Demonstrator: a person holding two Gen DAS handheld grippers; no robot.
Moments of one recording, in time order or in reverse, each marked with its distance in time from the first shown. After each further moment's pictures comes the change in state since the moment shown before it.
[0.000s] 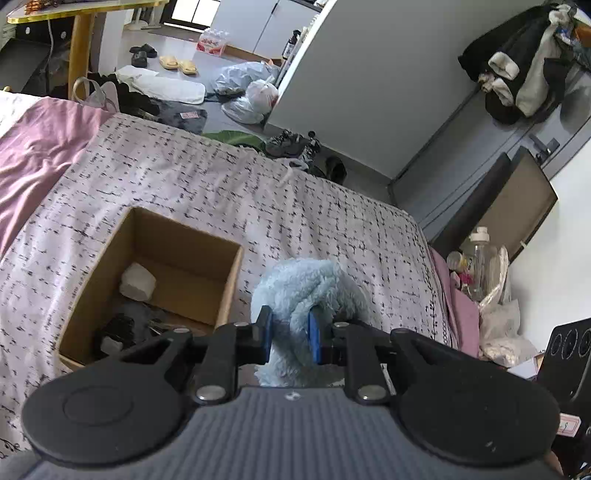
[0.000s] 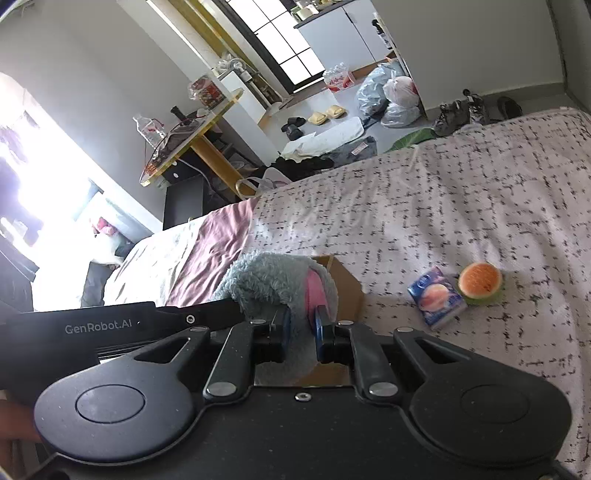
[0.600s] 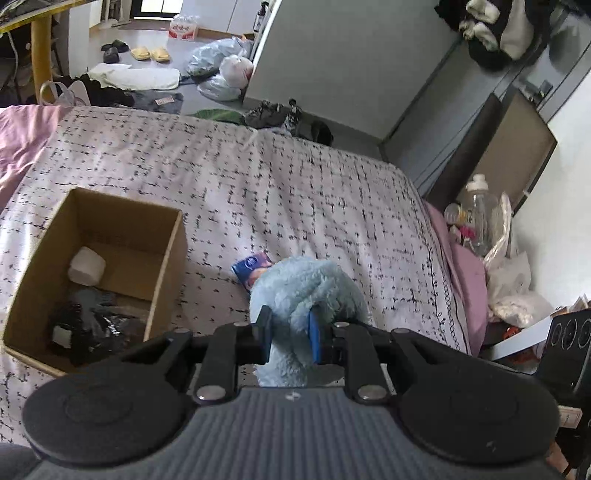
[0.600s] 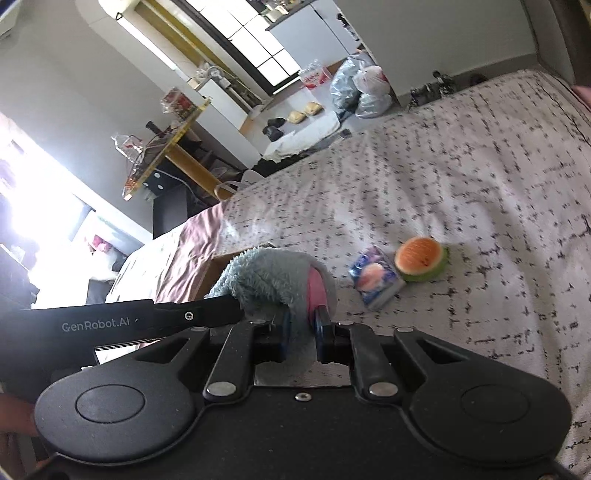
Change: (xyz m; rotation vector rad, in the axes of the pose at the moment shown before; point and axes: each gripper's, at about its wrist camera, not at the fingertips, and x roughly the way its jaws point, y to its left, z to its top) left arm 0.049 -0.063 -0.030 0.104 0.083 0.023; right arm -0.024 -0.078 -0.018 0.090 0.003 0.005
